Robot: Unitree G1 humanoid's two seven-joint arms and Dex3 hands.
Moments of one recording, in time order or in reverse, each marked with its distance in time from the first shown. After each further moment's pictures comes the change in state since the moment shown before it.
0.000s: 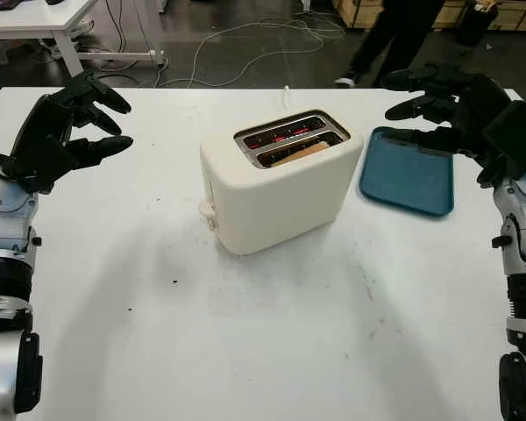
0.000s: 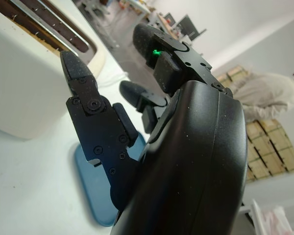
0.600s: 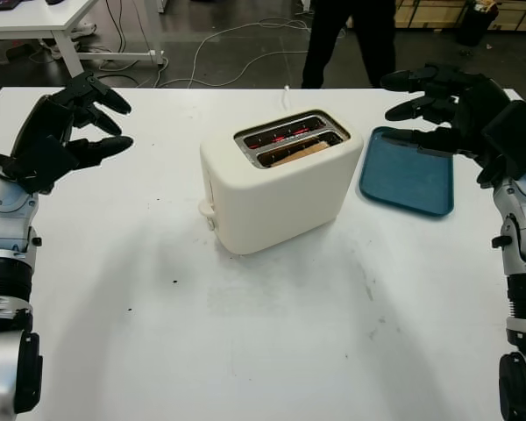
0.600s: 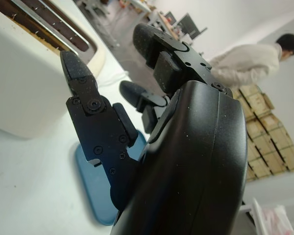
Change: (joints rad) left arm 0.000 0.000 -0.002 0.001 0.000 0.001 -0.001; right arm 0.000 0.000 0.002 0.000 -0.005 0.007 -0.004
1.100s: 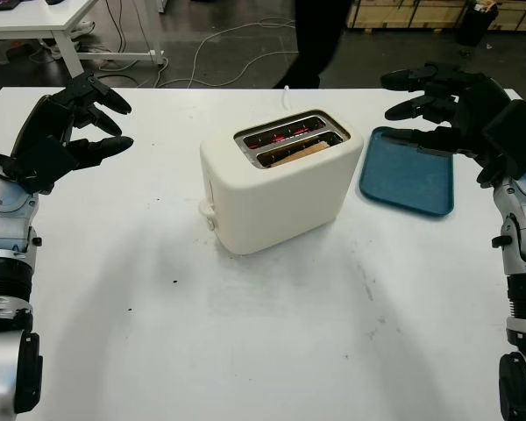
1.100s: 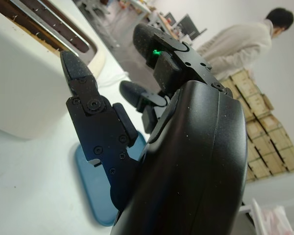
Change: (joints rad) left arm 0.000 0.000 0.000 0.000 0.000 0.000 -0.001; right arm 0.000 0.000 0.000 -0.004 0.001 0.002 0.000
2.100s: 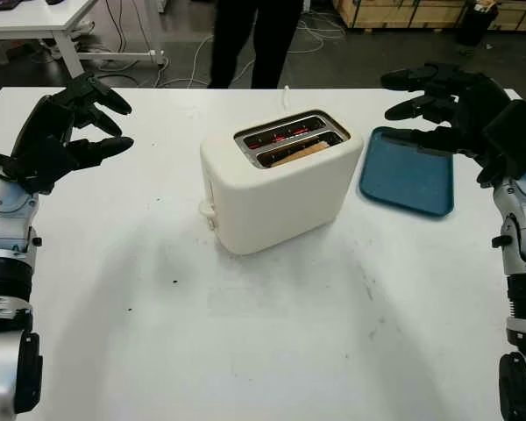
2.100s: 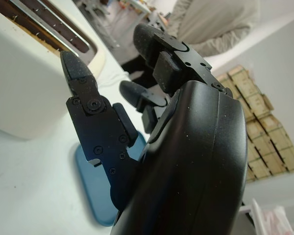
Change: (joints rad) left arm 0.000 0.000 -0.001 0.000 0.000 0.000 -0.001; right arm 0.000 0.000 0.001 -0.003 0.000 0.001 0.000
